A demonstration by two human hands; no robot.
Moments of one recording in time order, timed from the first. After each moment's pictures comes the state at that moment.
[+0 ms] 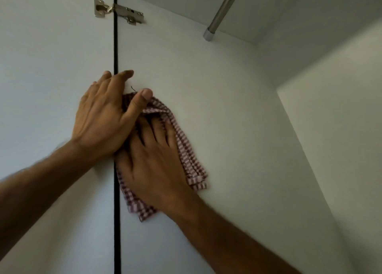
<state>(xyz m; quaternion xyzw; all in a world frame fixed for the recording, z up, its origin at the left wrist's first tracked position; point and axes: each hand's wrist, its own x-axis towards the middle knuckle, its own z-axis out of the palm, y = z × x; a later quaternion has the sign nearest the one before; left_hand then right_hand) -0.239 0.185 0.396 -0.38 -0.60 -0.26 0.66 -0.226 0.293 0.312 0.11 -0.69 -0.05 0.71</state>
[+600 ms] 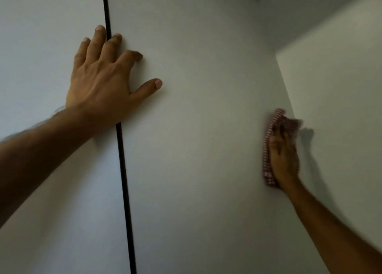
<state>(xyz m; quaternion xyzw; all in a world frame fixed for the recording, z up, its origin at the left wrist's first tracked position) -0.247 0.184 0.372 -0.32 -0.65 -0.11 0.68 -0.197 0.580 0.195 -0.17 -0.64 0.24 0.71</state>
